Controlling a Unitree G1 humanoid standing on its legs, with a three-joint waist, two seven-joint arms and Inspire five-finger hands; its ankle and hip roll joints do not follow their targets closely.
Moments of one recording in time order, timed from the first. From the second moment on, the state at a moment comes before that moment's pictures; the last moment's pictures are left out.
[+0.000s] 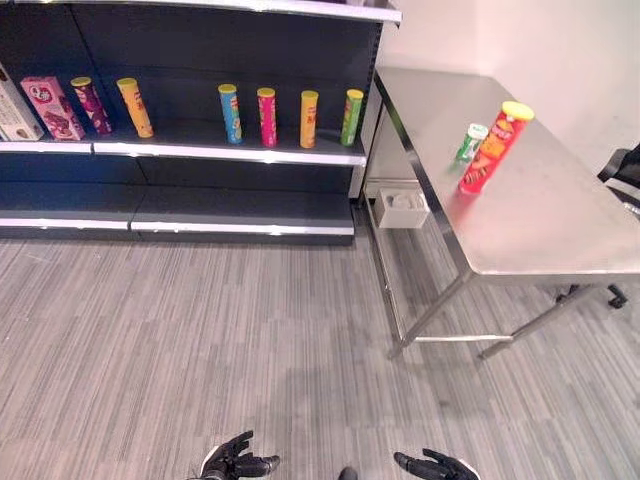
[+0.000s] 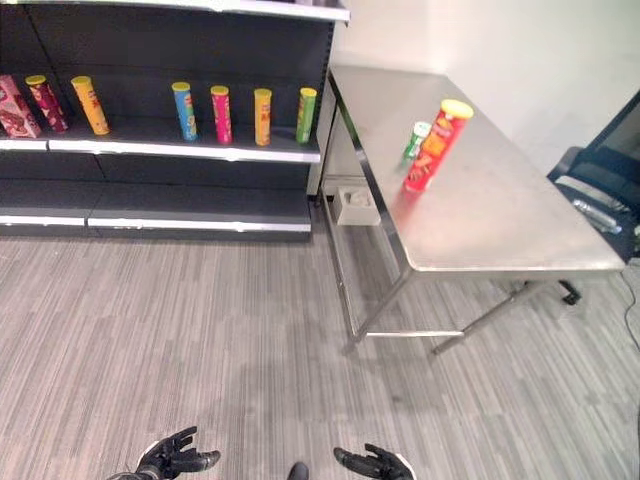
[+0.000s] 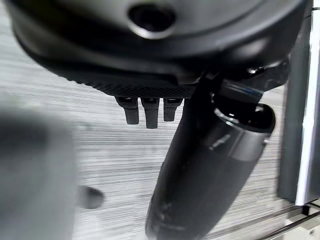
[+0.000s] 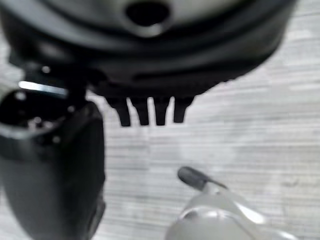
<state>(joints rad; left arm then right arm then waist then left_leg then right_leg) 0.02 0.21 -0.12 1.14 -0.32 -0.13 -0.08 0.01 -0.26 0.21 1.21 0.26 -0.11 0.06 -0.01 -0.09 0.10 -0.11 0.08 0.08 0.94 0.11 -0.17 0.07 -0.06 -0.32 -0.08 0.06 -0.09</state>
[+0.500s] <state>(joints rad) 0.03 0.29 -0.16 1.17 -0.31 -0.13 -0.05 0.02 -0.22 0.19 1.21 0.25 -0.11 0.08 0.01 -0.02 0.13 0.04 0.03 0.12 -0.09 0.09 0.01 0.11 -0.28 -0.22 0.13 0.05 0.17</state>
